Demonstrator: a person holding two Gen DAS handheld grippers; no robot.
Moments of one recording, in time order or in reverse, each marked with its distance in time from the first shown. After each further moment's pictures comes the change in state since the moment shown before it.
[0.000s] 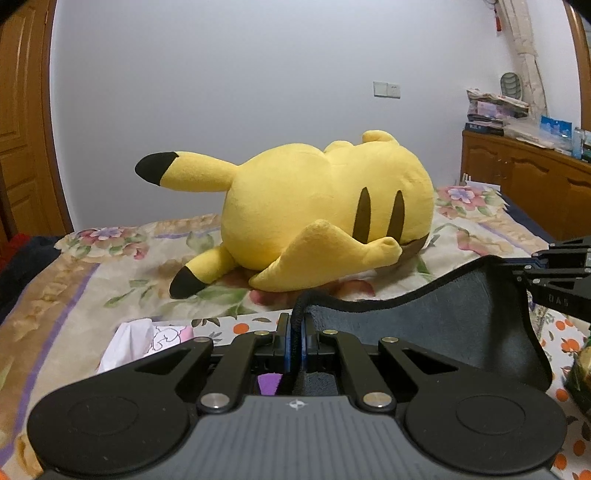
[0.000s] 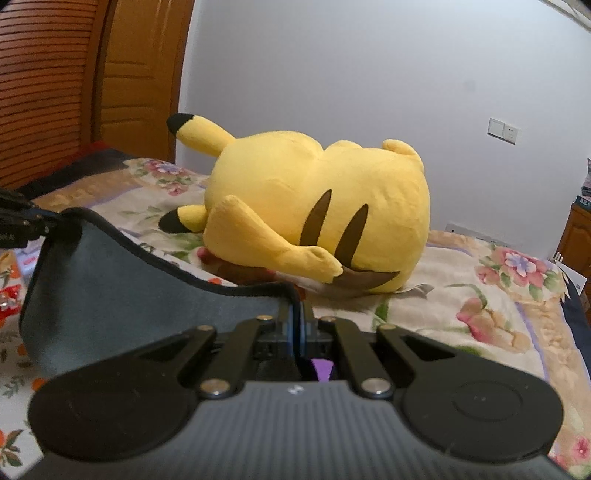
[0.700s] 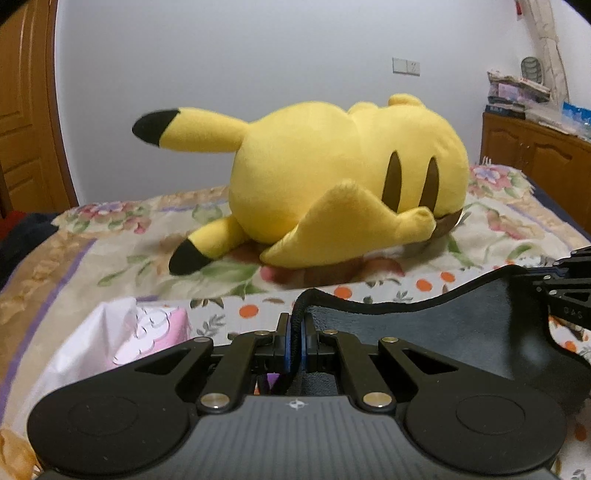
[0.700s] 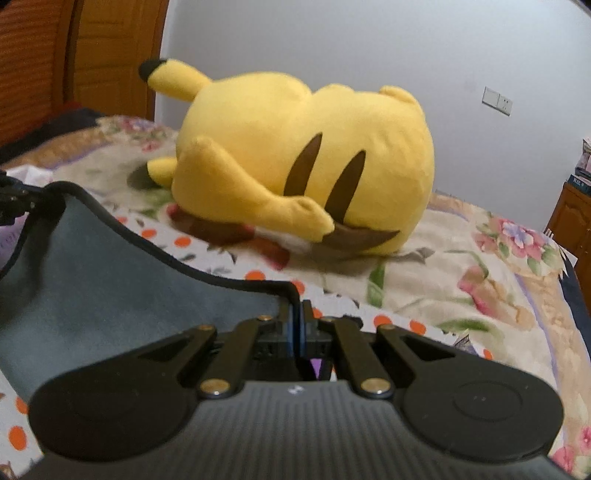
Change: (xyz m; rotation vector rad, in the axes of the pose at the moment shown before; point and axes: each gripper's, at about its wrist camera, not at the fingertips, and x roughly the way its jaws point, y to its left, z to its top) left arm 0.061 0.009 -0.017 -0.017 0.073 0.043; right arm 0.055 0.003 -0.016 -0.008 0.150 -0.065
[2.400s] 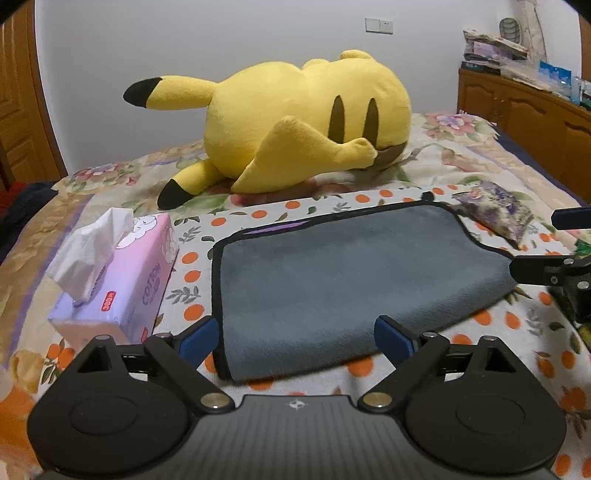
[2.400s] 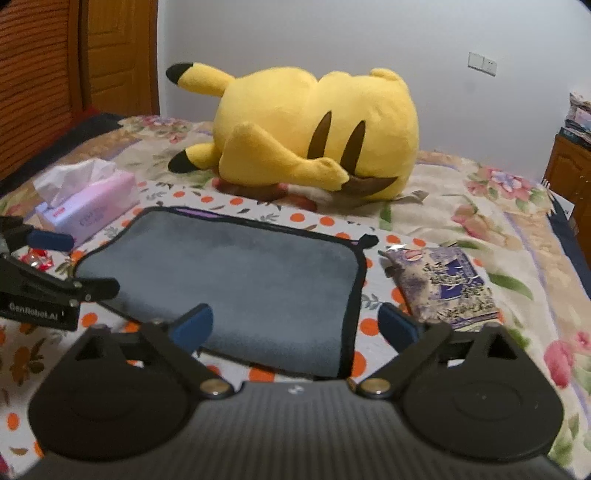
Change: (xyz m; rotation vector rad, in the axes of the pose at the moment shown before) left arm -0.089 -0.043 -0.053 0.046 0.138 -0.036; right arm -0.113 0.022 -0.039 0.122 0.044 0.056
